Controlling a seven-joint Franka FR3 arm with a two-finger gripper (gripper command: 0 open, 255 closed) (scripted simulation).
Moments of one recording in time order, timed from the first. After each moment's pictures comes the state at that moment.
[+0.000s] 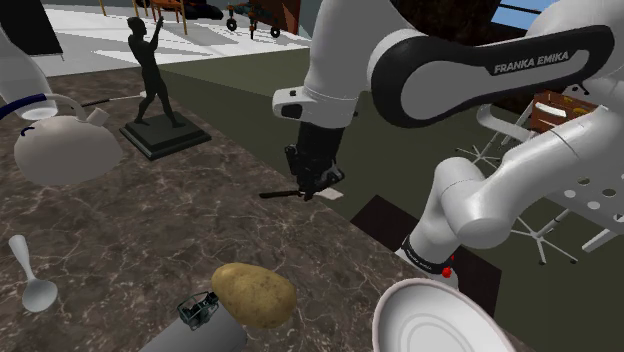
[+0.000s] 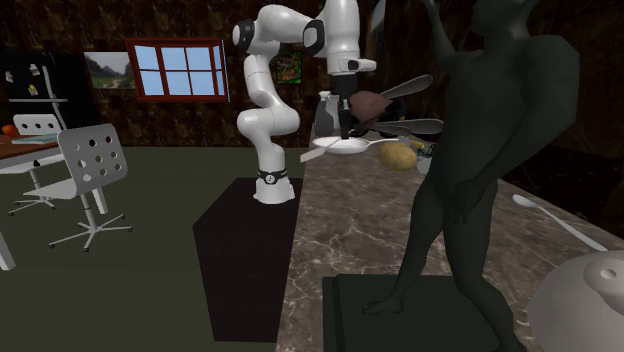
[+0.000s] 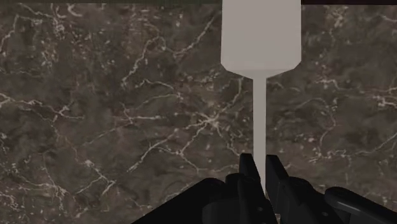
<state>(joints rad) 0.52 -0.61 0.22 -2.49 0.19 1.93 -0.93</state>
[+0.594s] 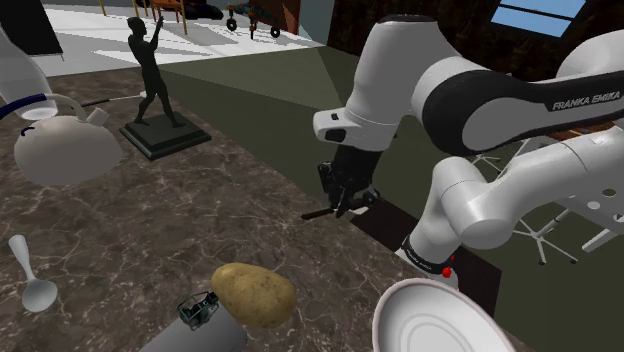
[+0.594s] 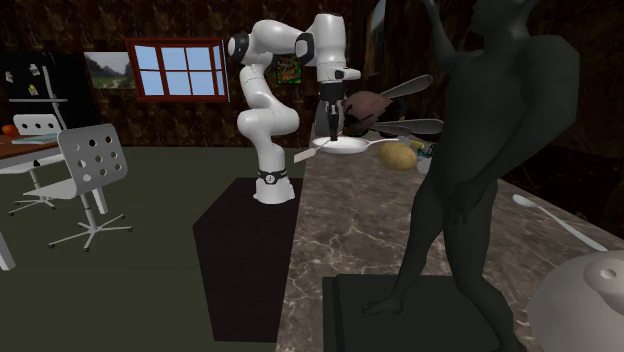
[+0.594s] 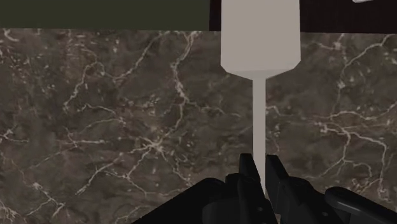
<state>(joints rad) 0.58 -0.84 0.24 -2.68 0.24 1.89 -0.90</state>
